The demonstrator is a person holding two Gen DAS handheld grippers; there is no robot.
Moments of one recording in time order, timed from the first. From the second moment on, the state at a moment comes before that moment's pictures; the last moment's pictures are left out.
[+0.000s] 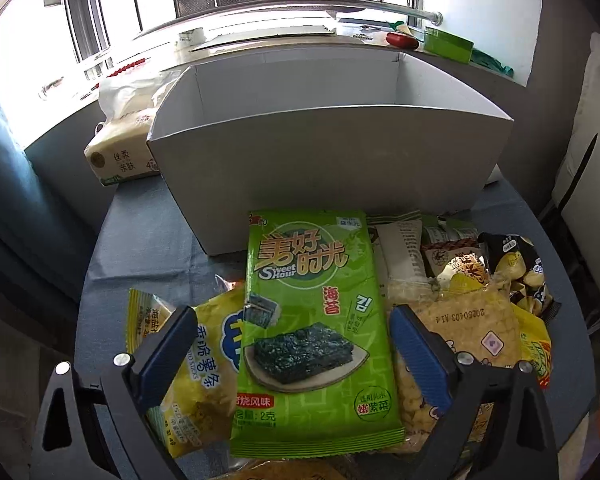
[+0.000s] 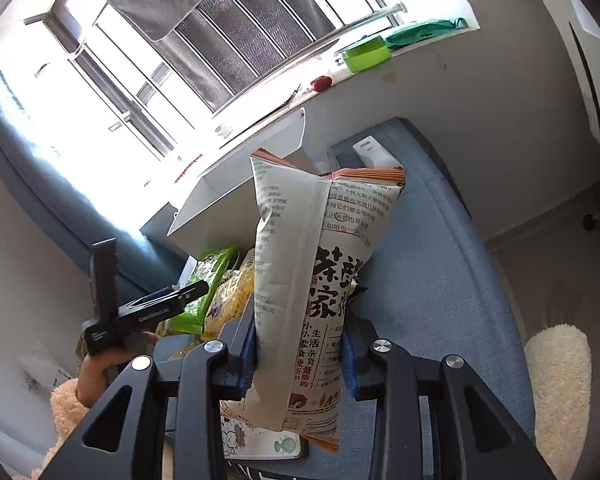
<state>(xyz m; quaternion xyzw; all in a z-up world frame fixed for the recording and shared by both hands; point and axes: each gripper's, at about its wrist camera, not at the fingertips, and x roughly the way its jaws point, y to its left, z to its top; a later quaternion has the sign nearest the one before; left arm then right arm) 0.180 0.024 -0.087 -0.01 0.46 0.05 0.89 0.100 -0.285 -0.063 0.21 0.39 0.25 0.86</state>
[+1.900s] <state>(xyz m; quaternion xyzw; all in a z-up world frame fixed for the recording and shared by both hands) 0.260 0.125 0.029 -0.13 0.28 -0.02 0.95 0.336 -0.105 0.033 0.05 0.36 0.27 0.89</state>
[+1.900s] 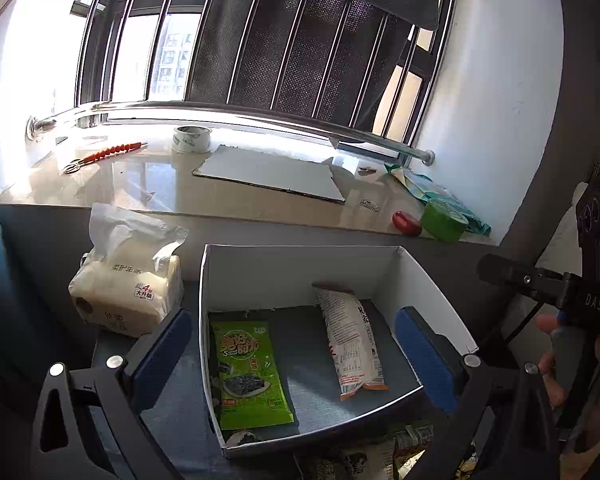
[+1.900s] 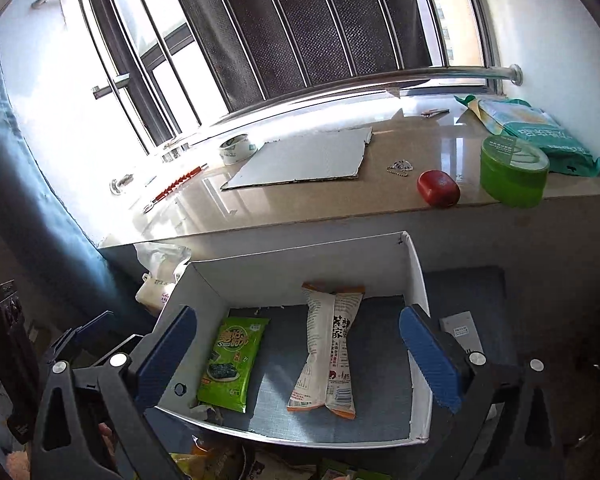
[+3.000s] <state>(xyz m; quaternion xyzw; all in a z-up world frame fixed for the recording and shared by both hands) -0.026 0.038 -0.030 -0.12 0.29 -0.01 0.95 0.039 -0.205 -0.070 -0.03 0.29 0.27 0.92</state>
